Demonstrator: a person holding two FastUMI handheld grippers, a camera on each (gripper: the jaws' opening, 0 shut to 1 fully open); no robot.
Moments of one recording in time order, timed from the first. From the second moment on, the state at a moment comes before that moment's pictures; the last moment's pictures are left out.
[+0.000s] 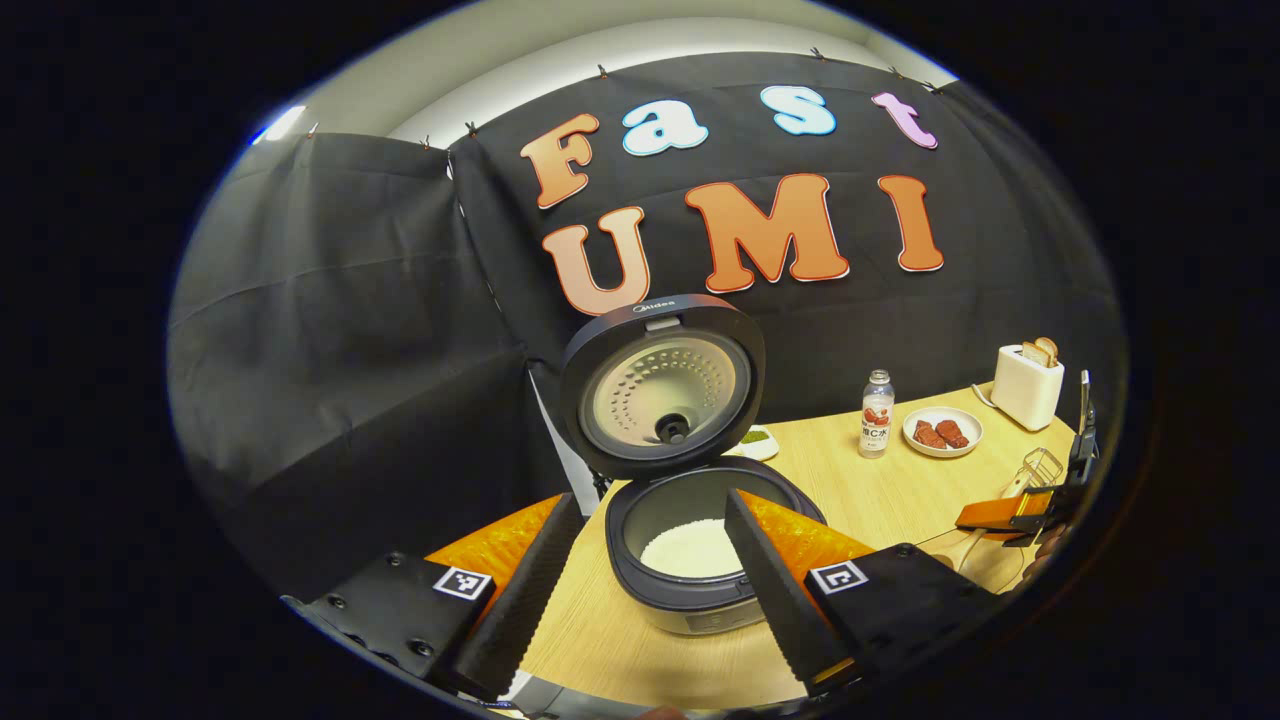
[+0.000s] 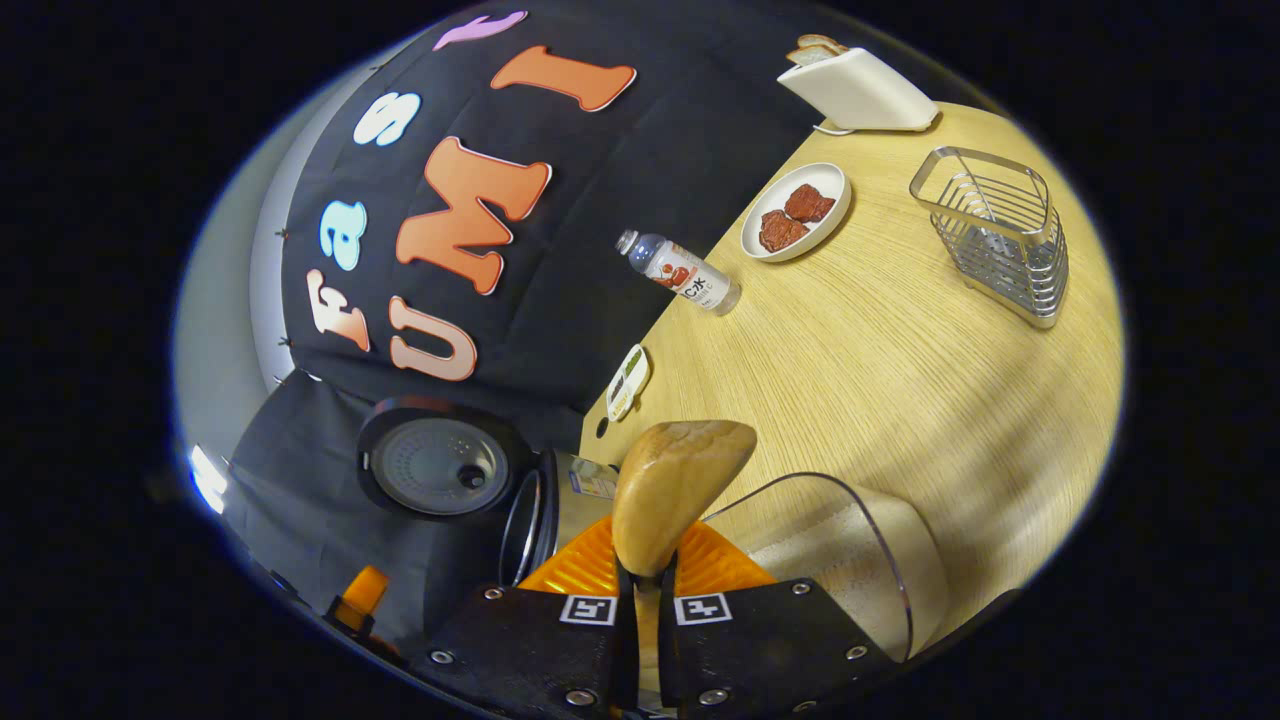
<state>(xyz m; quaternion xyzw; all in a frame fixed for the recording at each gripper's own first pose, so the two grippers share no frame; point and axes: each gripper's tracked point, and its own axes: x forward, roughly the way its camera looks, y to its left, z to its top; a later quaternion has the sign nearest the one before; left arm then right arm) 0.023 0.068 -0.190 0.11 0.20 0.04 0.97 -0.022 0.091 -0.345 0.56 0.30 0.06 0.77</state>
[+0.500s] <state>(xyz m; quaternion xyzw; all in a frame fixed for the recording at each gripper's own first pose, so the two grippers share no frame) 0.020 0.068 -0.171 0.09 0.16 0.07 0.98 -0.003 0.064 -0.265 0.67 0.25 0.10 0.69</state>
